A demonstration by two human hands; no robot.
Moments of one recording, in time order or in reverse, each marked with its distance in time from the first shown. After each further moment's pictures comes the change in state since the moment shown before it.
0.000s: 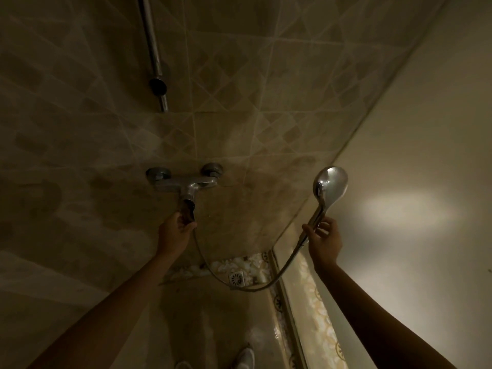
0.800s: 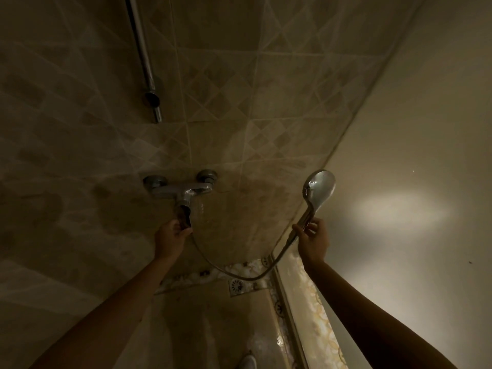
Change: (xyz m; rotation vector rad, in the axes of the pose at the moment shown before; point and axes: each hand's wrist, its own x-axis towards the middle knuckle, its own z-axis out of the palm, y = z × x) left_hand -0.006 0.008 -0.003 -0.050 0.027 -0.047; right_hand 0.000 -0.001 0.008 0.072 -0.056 0.003
